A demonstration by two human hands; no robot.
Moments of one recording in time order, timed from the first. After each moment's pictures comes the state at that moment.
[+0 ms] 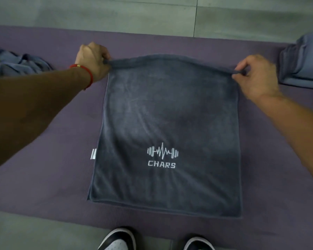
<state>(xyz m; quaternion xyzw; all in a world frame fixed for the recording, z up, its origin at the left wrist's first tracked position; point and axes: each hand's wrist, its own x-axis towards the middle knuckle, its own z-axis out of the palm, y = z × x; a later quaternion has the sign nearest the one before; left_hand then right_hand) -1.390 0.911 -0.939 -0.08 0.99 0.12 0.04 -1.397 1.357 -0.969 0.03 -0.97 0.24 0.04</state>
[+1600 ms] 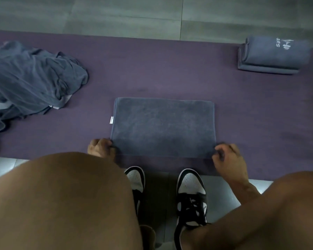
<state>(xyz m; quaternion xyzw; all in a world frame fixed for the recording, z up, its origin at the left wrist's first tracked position) -1.000 0.945 -0.957 -0.26 0.94 0.23 0.06 -1.016 1.368 -0.954 -0.11 -0.96 0.22 -0.09</state>
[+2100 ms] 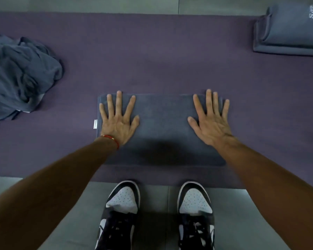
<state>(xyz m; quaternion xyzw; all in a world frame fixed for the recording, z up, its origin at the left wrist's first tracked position) -1.148 0.996 -1.018 0.00 0.99 0.00 0.15 -1.165 1.316 -1.011 0.11 -0.99 0.00 -0.13</state>
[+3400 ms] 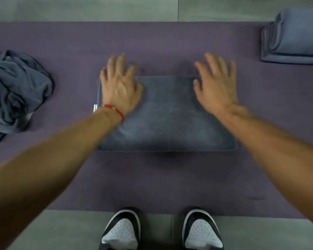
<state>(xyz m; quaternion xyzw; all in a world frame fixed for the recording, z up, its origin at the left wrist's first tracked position) -1.292 1.014 -0.963 0.02 1.00 0.06 0.01 -1.306 1.293 -0.970 0.10 -0.99 0.05 0.01</state>
